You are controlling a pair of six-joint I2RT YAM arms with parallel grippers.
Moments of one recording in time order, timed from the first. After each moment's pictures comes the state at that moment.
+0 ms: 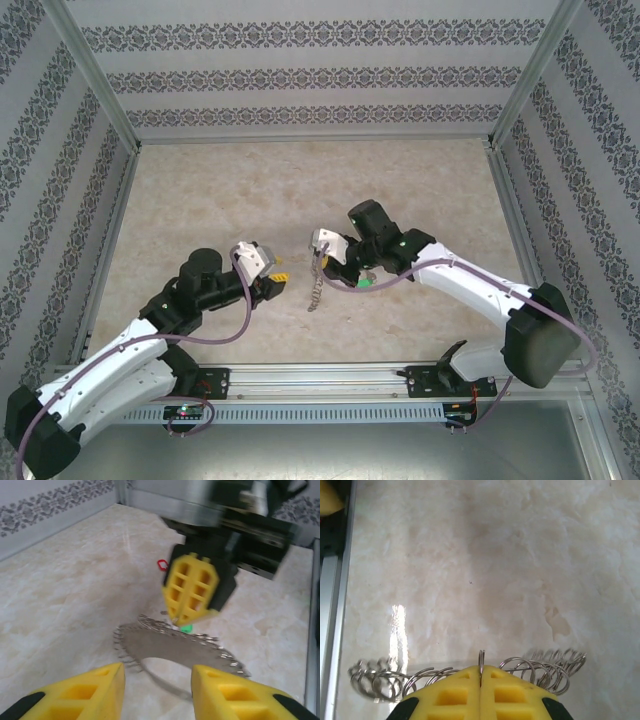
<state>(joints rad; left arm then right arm) -0.62 0.74 0.51 -0.10 0.34 0.11 0.69 1.35 0.95 -0.44 -0.53 -0.54</state>
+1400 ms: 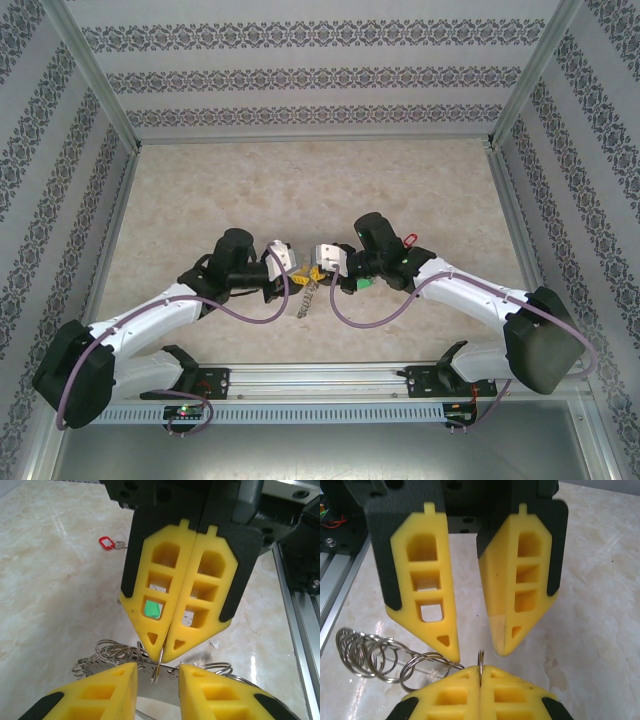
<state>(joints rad) -0.58 1.15 0.57 0.03 0.63 0.38 0.70 1.33 0.78 -0.14 -0.66 -0.65</state>
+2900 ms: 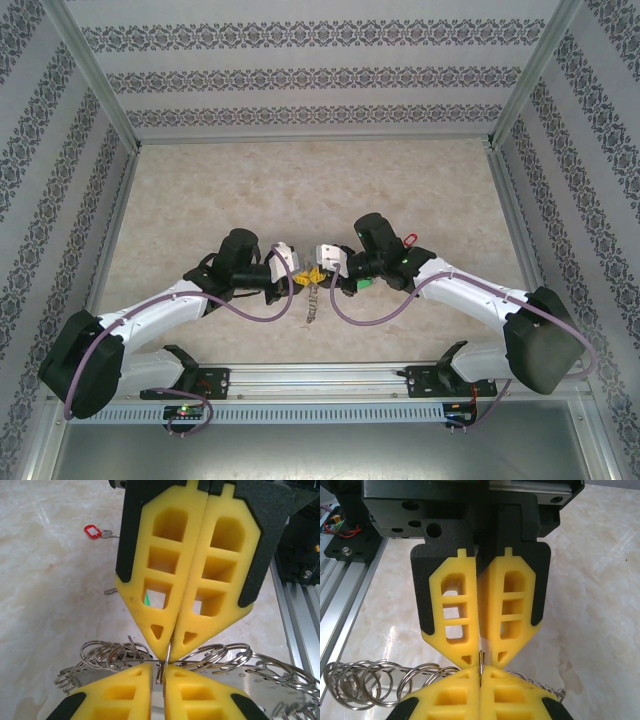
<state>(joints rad) -0.58 1.20 0.57 0.05 0.66 0.38 0.70 1.33 0.77 -0.15 -0.70 -0.61</state>
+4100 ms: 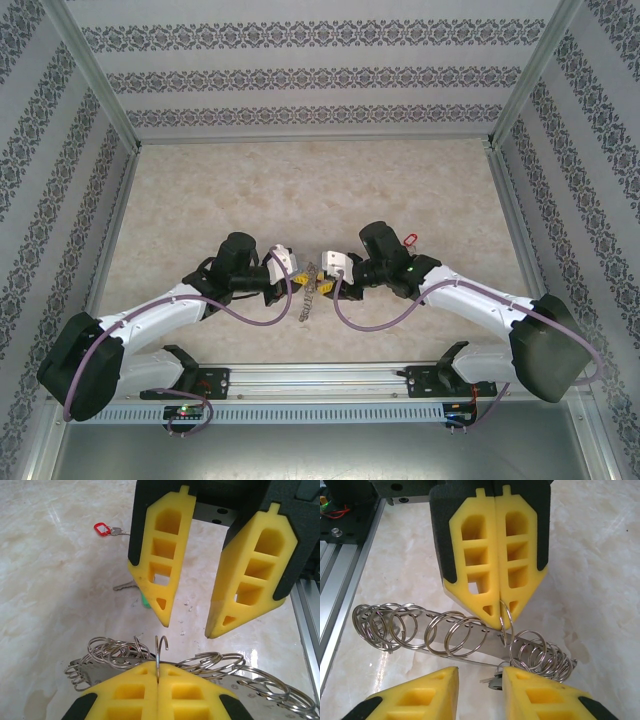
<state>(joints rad) -0.58 1.18 0.53 0.10 0.63 0.38 0.70 1.27 0.70 -0.15 -0.63 -0.59</state>
